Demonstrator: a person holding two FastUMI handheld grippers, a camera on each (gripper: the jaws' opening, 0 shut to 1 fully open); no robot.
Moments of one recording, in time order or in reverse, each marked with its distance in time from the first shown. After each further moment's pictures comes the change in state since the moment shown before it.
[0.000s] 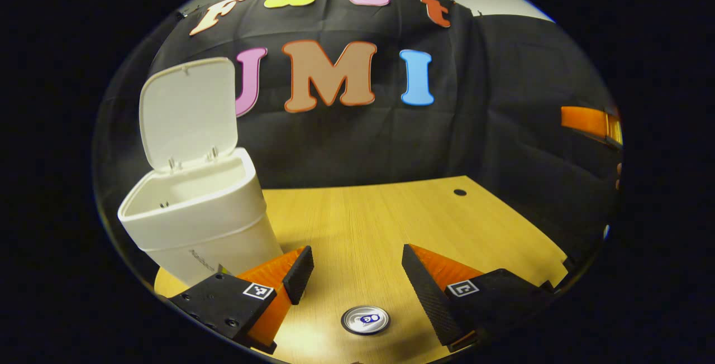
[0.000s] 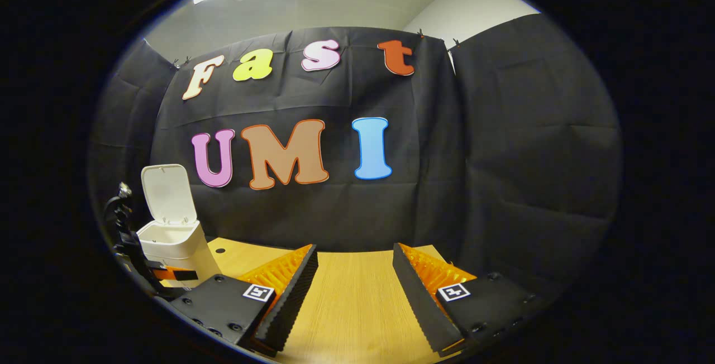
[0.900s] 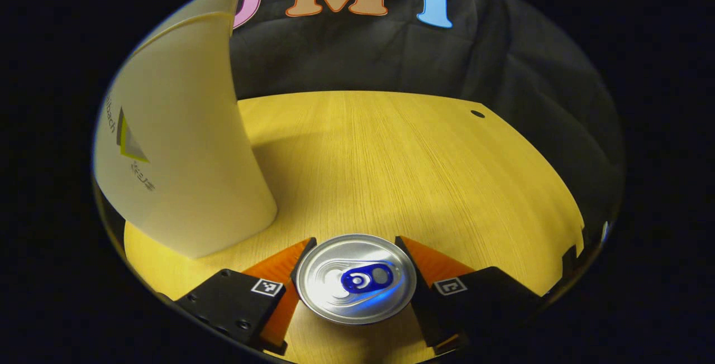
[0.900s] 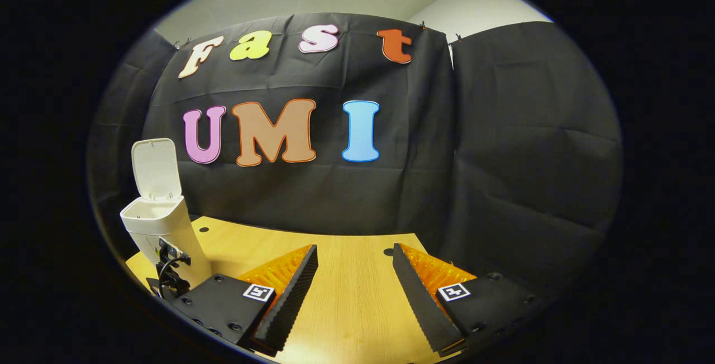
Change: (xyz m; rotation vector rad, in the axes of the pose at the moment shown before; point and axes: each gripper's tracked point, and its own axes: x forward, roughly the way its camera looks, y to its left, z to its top) left arm 0.048 -0.002 -0.142 -0.059 0.322 -0.014; right arm -0.005 -0.026 -0.017 -0.075 0.069 -0.059
